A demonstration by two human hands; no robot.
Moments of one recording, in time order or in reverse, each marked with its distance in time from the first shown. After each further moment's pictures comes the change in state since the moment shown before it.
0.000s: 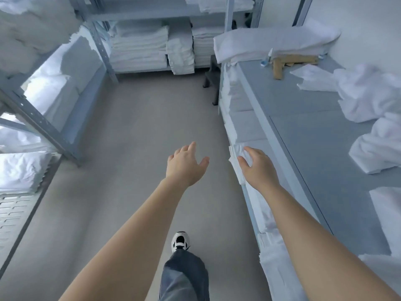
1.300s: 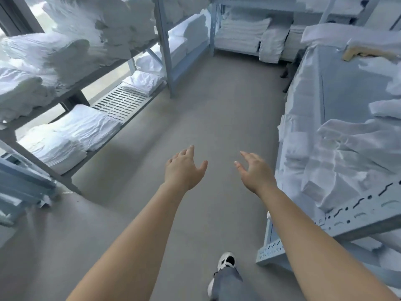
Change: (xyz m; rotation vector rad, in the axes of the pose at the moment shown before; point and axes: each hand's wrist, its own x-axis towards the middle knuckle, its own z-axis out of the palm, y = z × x) left_hand -0.727 0.052 0.054 -0.045 0.173 -0.499; right_hand -0.614 0.049 -0.099 -0.112 -0.373 -0.429
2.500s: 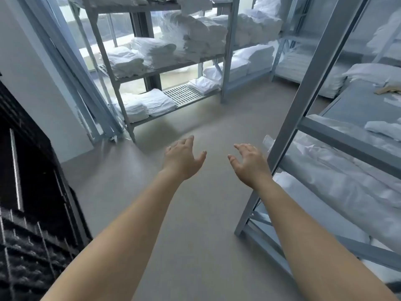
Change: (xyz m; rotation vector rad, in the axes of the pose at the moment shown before) left_hand -0.431 0.196 0.056 0.026 0.357 -0.275; right_hand -0.338 0.143 -0.158 -0.026 -0.120 -0.518
